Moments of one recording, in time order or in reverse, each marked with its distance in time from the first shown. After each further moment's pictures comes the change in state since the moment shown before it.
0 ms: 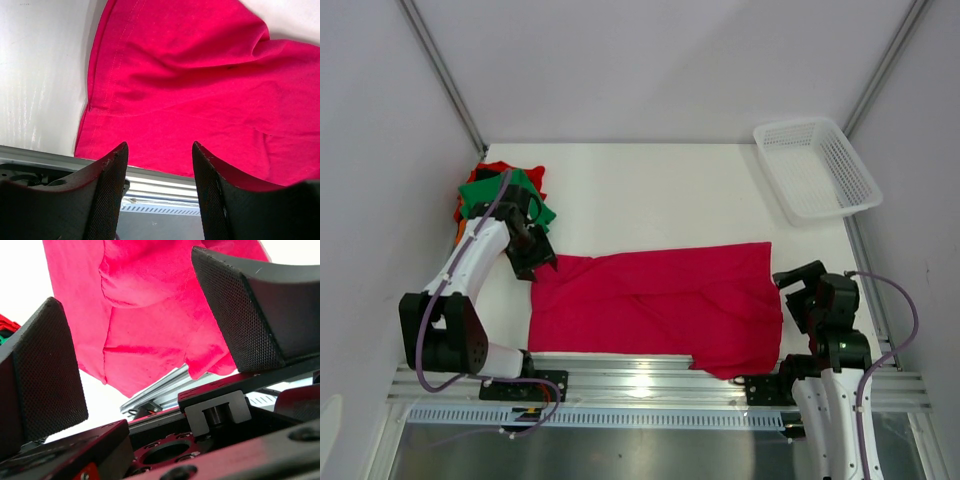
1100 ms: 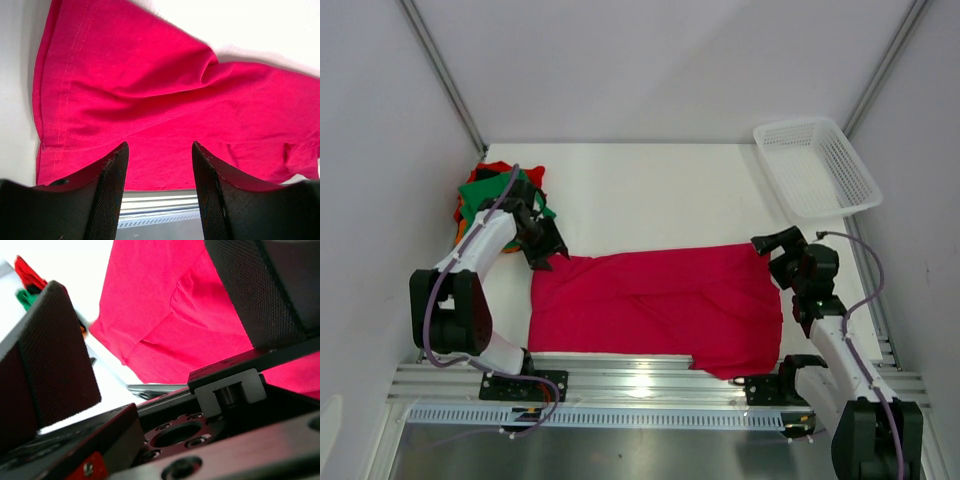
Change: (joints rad) left arm 0.000 0.116 0.011 0.161 0.137 -0.021; right arm 0.053 0.425 -0.121 0.784 -0.145 -0.040
